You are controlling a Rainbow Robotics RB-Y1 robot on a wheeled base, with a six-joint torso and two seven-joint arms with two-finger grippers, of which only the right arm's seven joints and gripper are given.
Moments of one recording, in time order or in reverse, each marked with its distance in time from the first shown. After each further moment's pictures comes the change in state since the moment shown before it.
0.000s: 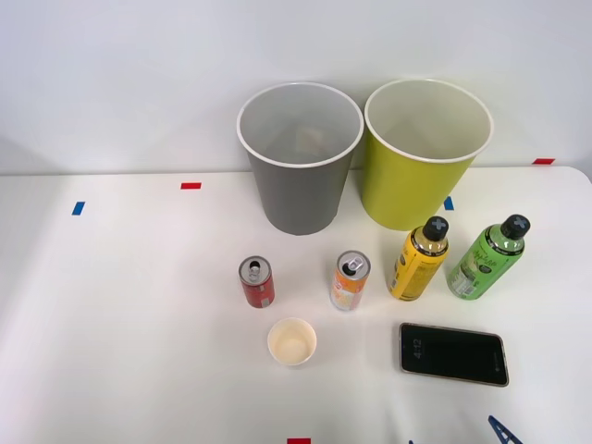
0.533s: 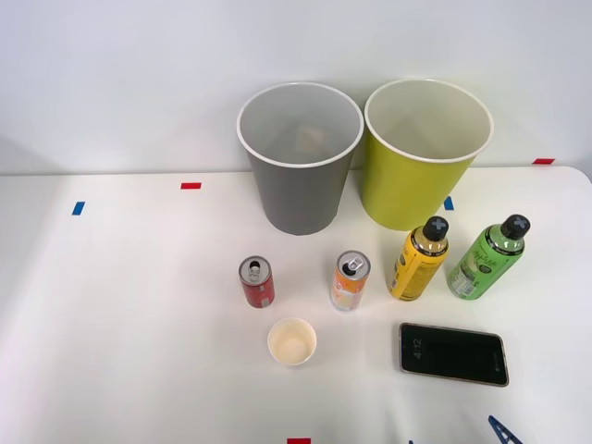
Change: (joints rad) arm 0.000 0.000 0.000 0.000 0.000 0.000 0.000
